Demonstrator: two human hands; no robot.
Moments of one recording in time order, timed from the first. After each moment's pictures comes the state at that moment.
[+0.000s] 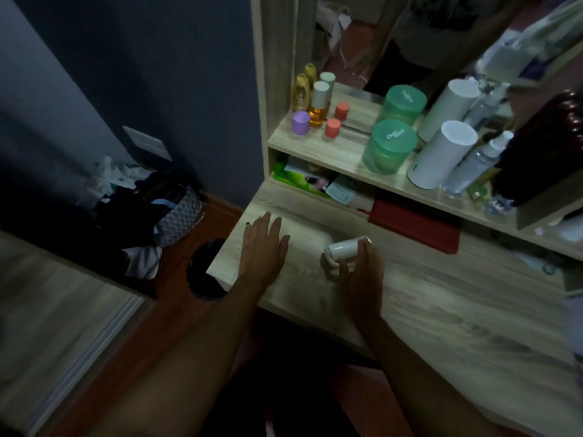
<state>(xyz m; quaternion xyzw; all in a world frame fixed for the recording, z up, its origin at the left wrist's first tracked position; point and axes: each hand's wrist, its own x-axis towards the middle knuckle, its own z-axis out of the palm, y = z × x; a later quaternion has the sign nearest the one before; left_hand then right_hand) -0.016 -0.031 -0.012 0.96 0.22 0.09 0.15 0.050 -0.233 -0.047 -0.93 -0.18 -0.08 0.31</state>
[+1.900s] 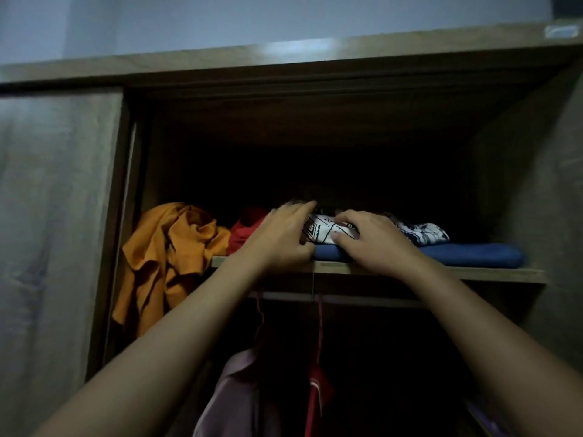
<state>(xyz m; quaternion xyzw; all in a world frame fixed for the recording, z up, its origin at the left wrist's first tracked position) -0.600 0.533 0.644 0.74 0.52 0.33 -0.28 -0.419 0.554 0.641 -0.41 -0.80 -0.17 0.41</state>
